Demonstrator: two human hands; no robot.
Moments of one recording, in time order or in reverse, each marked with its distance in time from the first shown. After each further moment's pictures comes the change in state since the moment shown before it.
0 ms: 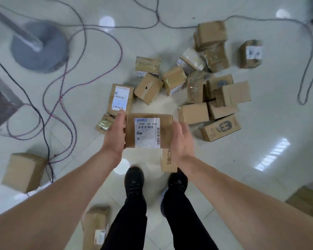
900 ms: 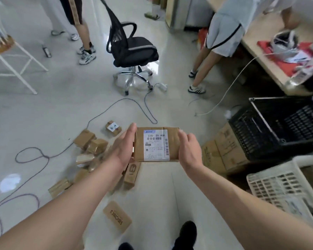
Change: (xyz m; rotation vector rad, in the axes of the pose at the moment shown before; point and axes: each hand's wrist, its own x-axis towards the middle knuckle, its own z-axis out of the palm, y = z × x) left_hand -0.466 0.157 0.229 0.646 -0.843 0.569; right_hand -0.358 -0.054 -0.409 0.490 0.891 -0.087
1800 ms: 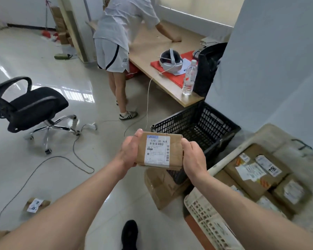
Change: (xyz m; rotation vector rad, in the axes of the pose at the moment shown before) left_hand 0.070 0.159 0.444 0.304 -0.516 0.172; right_hand 0.201 0.059 -0.372 0.191 0.373 0.084
